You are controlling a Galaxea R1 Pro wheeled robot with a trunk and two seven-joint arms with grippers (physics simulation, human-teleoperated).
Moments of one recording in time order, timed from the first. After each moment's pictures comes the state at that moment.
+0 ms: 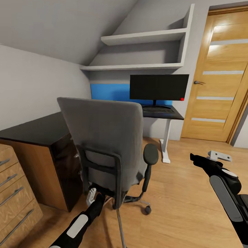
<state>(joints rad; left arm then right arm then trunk) -0.47 -0.07 -0.14 -0.53 1.25 0.12 -0.22 -0.43 -0.34 0.00 -1.61 -0.63 0.62 -0.53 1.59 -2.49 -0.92</state>
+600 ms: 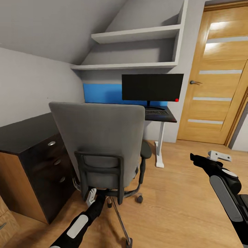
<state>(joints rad) -0.46 -0.07 -0.14 -0.53 1.25 0.12 -0.21 -0.43 -0.34 0.00 -1.61 -0.63 0.62 -0.53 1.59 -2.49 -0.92</state>
